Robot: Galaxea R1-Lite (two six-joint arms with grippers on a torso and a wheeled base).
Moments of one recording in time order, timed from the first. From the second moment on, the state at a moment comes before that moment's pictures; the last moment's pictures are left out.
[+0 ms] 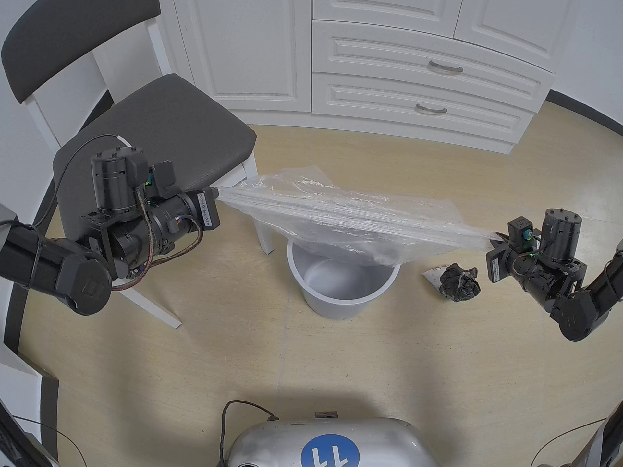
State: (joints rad) left arm -0.33 1.82 -0.93 -0.75 0.02 -0.22; right arm 0.16 1.87 -0.61 -1.08 -0.21 -0.35
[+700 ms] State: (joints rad) left arm -0.32 1.84 -0.96 -0.76 0.03 -0.22; right arm 0.13 1.87 -0.60 -1.13 -0.22 -0.39
